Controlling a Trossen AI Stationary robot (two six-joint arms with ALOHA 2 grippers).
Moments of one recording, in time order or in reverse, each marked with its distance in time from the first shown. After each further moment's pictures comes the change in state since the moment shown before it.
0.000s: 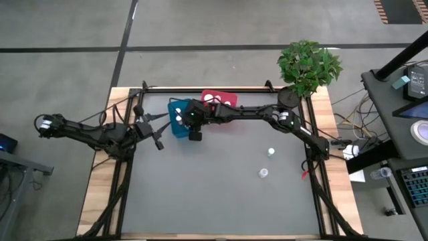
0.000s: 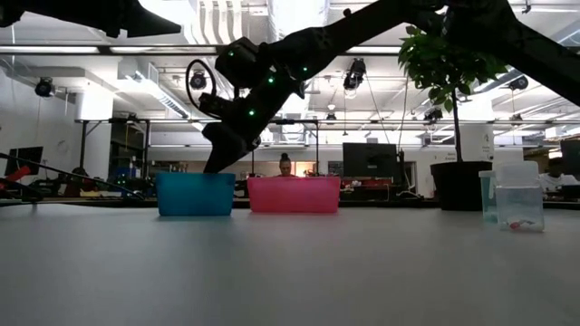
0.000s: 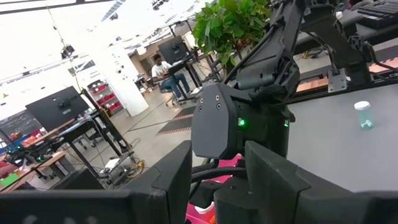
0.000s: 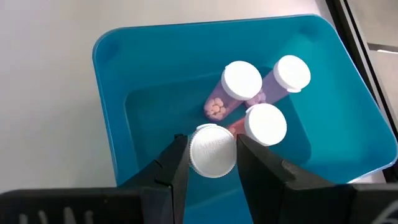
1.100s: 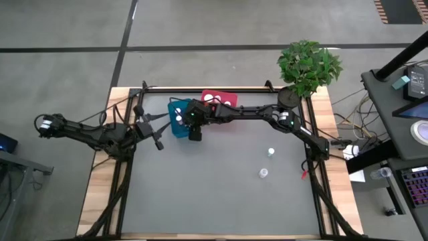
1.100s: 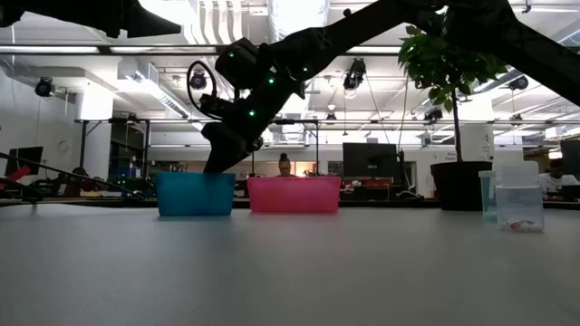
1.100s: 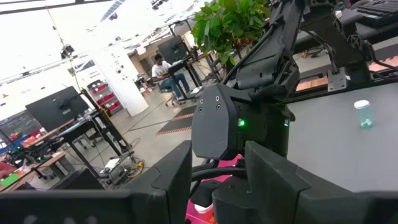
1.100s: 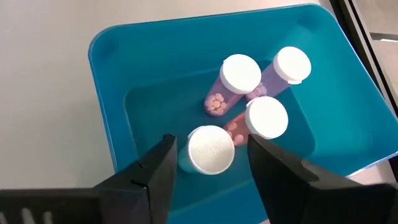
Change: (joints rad) left arm 0.000 0.002 0.000 -0.002 0.000 0.001; right arm 0.000 -0.001 -0.004 -0.007 0.003 0.043
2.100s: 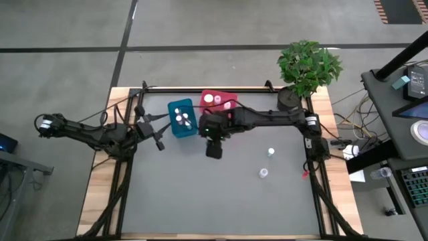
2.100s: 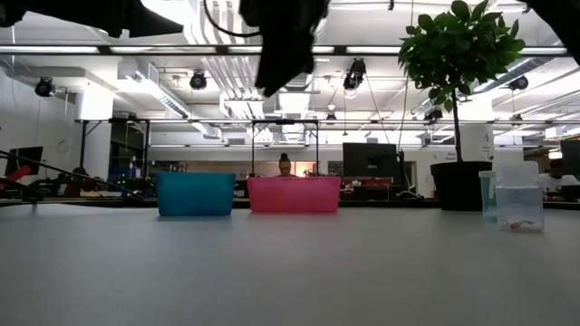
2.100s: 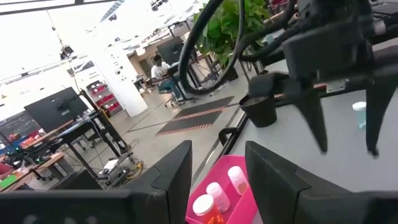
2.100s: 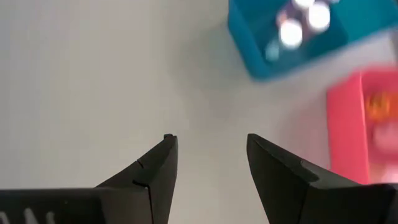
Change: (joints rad) left arm 0.000 0.019 0.000 0.023 0.003 0.000; right arm 0.199 -0.331 -0.002 -0.590 0.009 0.333
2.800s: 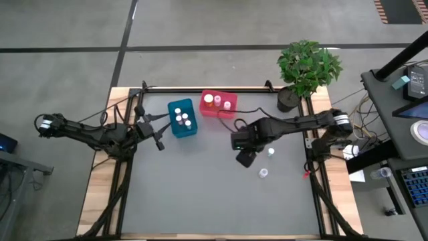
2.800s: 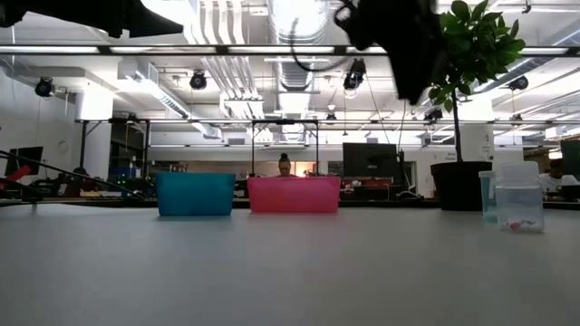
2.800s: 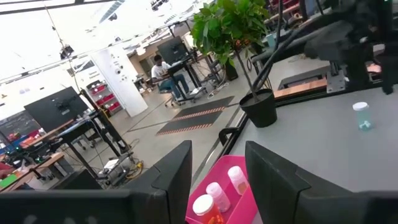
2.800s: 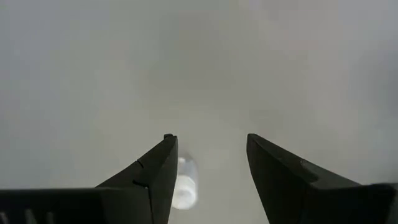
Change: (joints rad) left arm 0.000 0.001 0.000 0.001 0.000 -0.002; right arm 0.112 -0.321 -0.445 -0.316 0.005 0.661
